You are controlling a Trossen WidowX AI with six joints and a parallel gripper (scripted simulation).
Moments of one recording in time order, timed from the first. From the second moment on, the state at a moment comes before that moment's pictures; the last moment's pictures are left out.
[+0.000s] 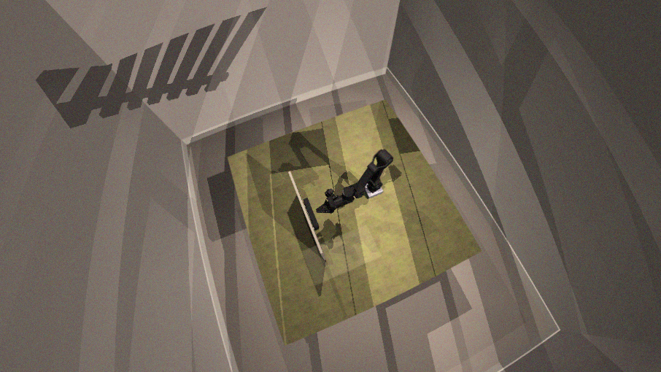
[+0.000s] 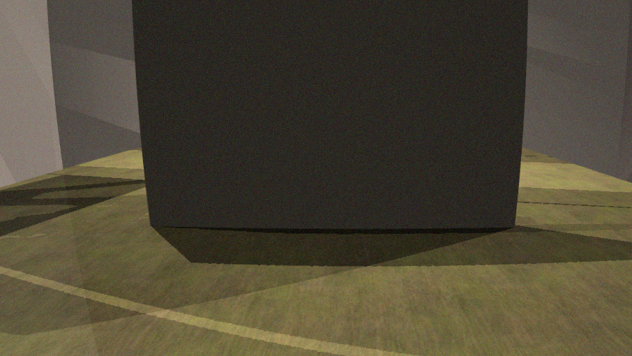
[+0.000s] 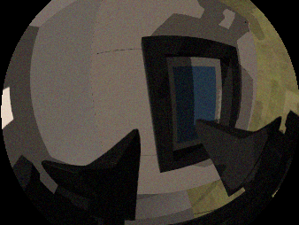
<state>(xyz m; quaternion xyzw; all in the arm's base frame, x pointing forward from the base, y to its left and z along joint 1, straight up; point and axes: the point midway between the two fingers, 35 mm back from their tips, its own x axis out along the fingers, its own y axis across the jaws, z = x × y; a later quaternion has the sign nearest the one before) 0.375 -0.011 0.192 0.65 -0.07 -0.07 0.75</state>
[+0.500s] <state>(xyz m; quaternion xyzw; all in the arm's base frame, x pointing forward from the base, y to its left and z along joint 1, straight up) 0.399 -0.015 0.193 0.65 -0.07 -0.07 0.75</state>
